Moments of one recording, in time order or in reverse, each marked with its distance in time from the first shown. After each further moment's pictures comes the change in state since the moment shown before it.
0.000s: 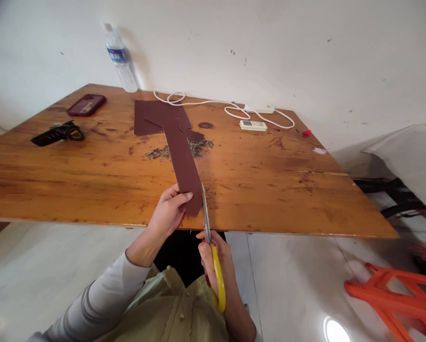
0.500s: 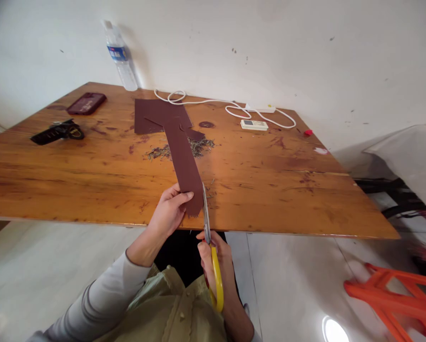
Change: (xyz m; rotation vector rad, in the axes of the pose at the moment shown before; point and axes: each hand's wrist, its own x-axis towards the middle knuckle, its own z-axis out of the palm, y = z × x) left_hand -0.001 0.001 0.000 0.011 -0.001 -0.018; right_hand -0.003 -0.002 0.005 -0.013 0.059 0.002
